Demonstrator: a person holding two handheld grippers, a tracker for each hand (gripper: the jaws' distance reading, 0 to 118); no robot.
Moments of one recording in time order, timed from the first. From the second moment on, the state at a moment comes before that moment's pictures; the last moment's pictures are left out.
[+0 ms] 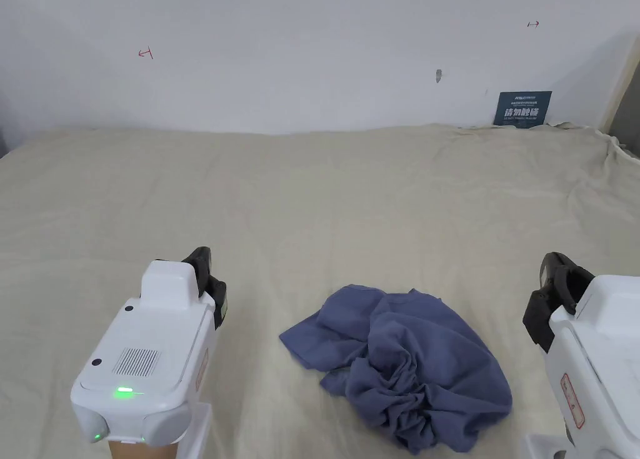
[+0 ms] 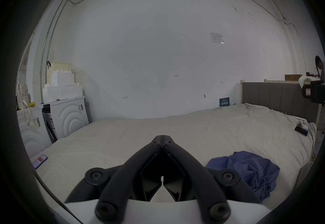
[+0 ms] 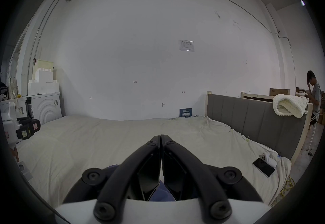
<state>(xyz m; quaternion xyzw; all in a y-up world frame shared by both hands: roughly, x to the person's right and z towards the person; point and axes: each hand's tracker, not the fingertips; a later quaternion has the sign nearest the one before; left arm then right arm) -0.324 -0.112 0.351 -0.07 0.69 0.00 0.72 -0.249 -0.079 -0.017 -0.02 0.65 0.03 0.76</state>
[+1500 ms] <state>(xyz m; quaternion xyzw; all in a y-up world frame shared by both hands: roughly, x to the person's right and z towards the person) -0.542 -0.242 0.278 -0.38 0.49 0.35 0.70 -0.295 -0.120 -0.039 -0.07 0.63 0.07 0.77</state>
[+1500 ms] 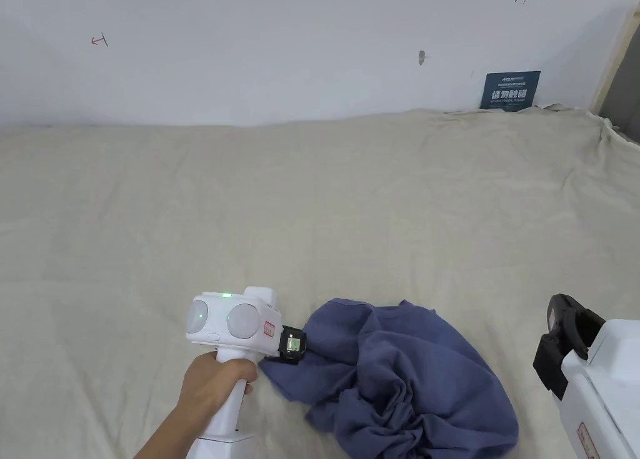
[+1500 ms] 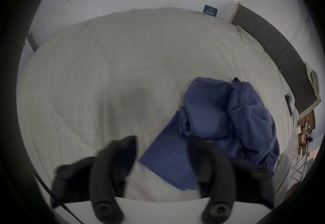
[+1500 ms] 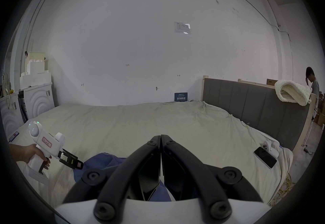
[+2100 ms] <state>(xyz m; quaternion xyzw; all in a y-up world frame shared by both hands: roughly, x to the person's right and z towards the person) -0.529 -0.245 0.255 -0.43 0.47 0.32 0.70 -0.294 -0.127 -0.048 -0.08 0.62 0.08 0.77</state>
